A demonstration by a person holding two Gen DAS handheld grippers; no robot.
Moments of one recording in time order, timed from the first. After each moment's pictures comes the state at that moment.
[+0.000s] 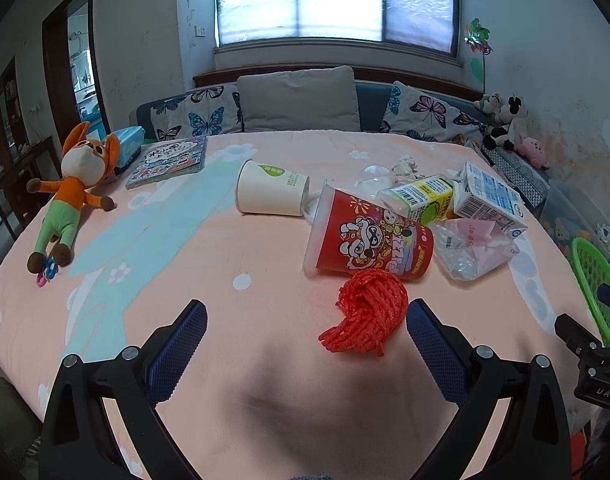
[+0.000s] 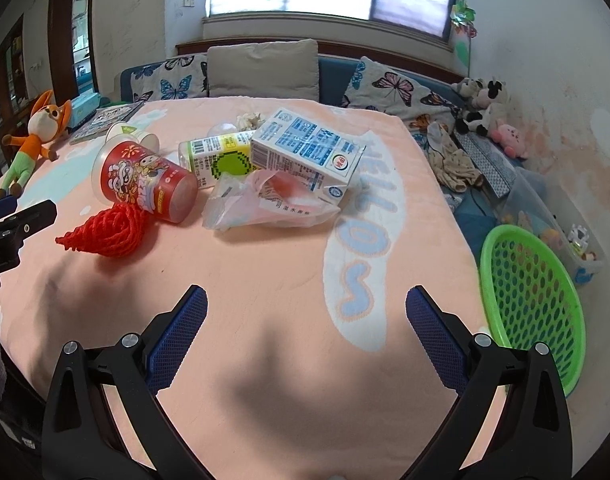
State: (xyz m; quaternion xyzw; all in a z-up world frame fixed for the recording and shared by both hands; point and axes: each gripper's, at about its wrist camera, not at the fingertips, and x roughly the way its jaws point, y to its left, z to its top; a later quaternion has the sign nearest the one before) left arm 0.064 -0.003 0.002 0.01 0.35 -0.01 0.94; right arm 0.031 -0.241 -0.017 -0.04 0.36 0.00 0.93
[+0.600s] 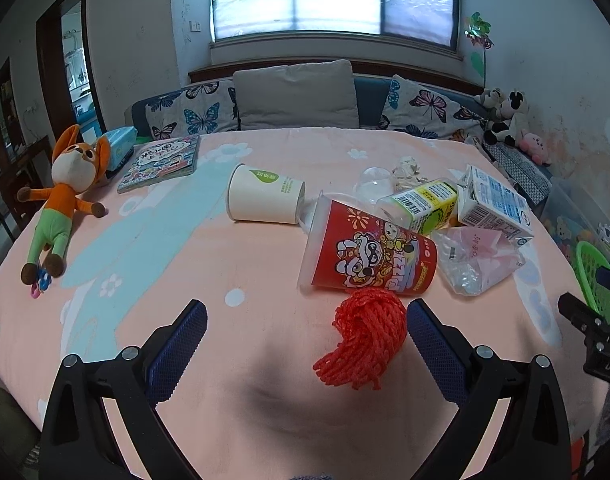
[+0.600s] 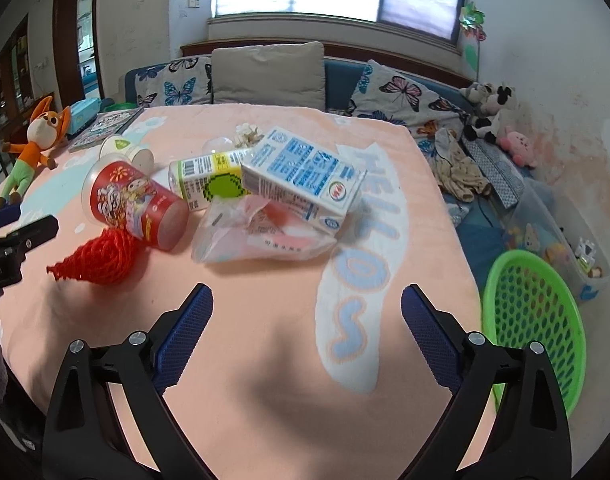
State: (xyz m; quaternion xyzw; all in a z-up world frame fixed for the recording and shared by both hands) left arm 0.089 -0.007 0.006 0.02 0.36 -0.01 0.93; right arm 0.067 -0.251 -0.004 -0.04 0.36 0.02 0.93
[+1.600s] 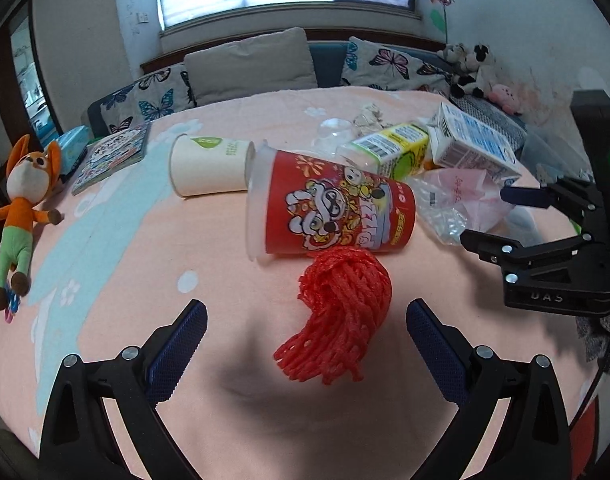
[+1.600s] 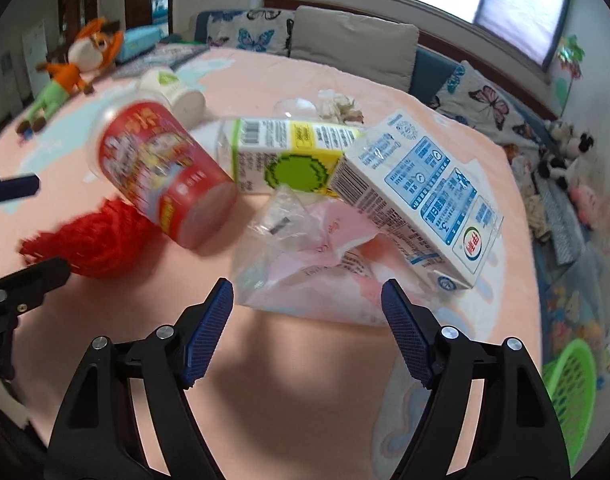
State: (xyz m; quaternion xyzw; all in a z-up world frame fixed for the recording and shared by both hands) left arm 0.106 -0.031 -0.033 0.07 0.41 -0.08 0.91; right arm 0.142 -0.194 -0.048 -0.15 0.41 0.13 0.89
